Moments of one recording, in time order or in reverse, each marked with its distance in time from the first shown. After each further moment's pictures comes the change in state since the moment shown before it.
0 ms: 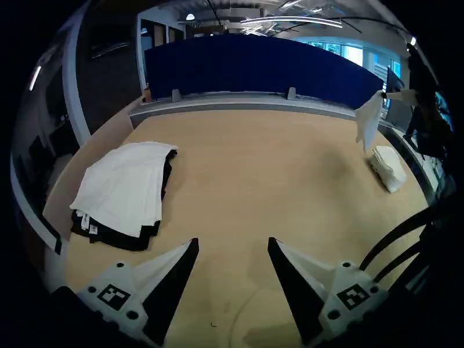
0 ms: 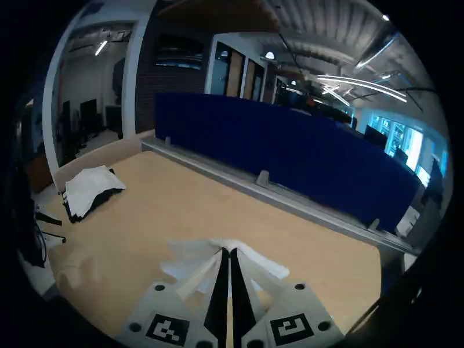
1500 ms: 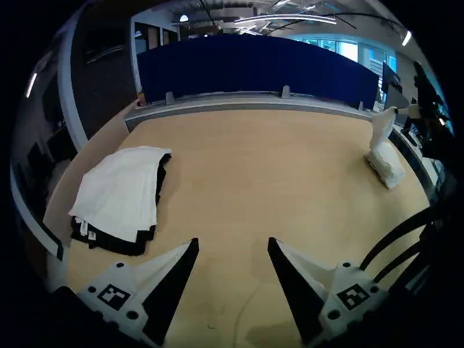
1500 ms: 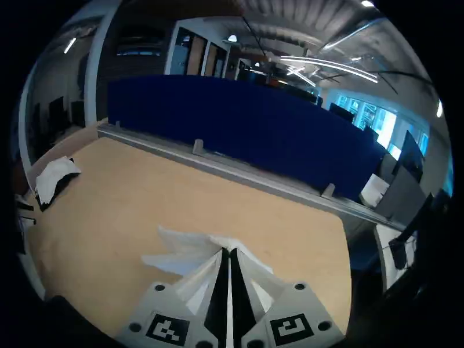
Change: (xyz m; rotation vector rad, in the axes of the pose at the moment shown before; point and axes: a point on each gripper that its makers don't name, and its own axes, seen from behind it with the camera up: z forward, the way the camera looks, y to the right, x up) left arm 0.003 0.012 0.002 -0.009 0.000 0.035; right arm -0.090 0.137 -0.047 -0.209 -0.113 0.086
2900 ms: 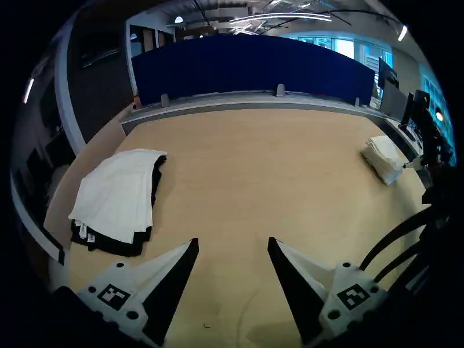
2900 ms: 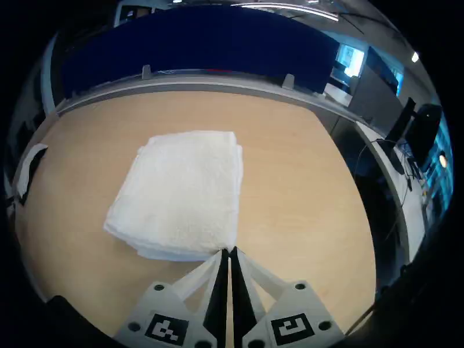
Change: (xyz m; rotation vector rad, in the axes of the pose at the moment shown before) left arm 0.000 0.013 -0.004 -0.006 0.000 0.025; right arm -0.231 0.028 -0.021 -0.153 -0.311 0.225
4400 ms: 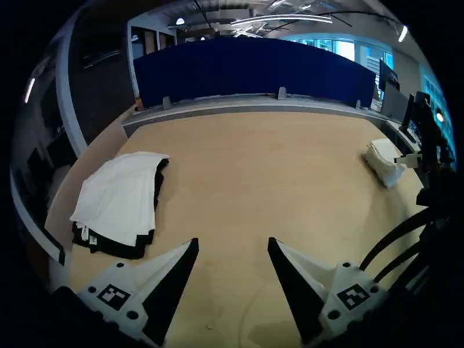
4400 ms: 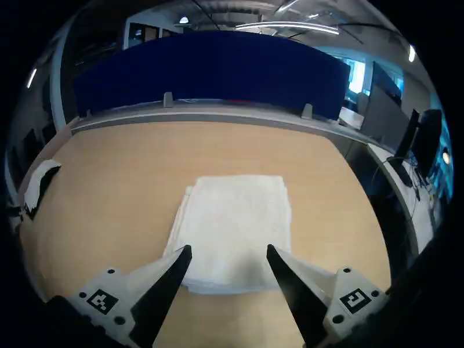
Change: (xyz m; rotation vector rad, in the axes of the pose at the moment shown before) left arm 0.006 -0.003 -0.003 0.006 0.012 -0.004; right arm 0.052 -0.072 0.004 0.071 0.153 0.015
